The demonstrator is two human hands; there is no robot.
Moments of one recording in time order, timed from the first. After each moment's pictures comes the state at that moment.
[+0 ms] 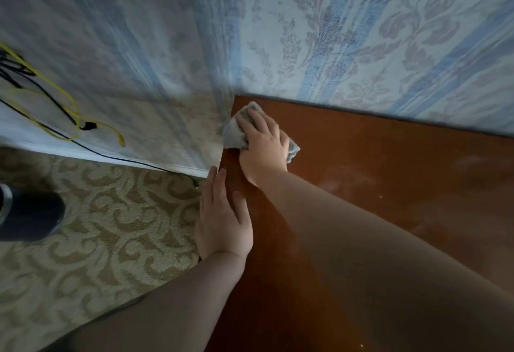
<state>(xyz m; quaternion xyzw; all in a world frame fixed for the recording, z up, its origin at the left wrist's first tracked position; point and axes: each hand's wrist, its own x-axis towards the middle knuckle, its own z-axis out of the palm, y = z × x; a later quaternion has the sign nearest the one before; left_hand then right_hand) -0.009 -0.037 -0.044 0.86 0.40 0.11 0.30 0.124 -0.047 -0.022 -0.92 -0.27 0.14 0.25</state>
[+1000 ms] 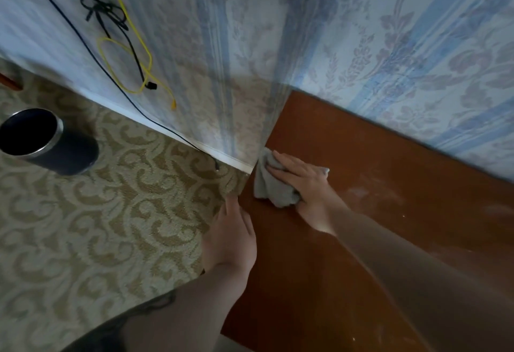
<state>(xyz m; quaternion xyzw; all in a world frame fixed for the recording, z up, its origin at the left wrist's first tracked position) -0.079 -0.057 -0.023 0.82 0.52 -0.04 0.25 0.093 -0.126 -0.022 -0.78 -0.55 0.20 0.20</state>
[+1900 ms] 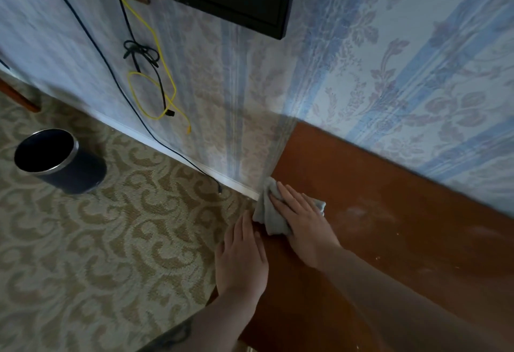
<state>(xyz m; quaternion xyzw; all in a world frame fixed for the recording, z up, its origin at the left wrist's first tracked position) -0.101 -0.069 -0.030 0.86 0.45 -0.02 0.24 0.043 -0.132 -0.008 -0.81 -0.55 0.17 0.09</state>
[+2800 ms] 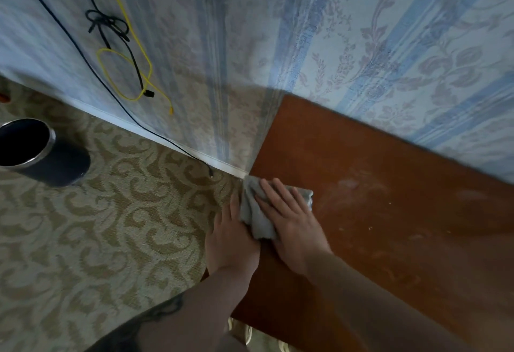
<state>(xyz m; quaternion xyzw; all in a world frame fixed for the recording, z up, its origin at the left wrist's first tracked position) -0.104 -0.068 -0.036 0.87 0.44 -0.03 0.24 0.002 -0.158 -0.028 -0.82 -0.55 0.09 0.07</state>
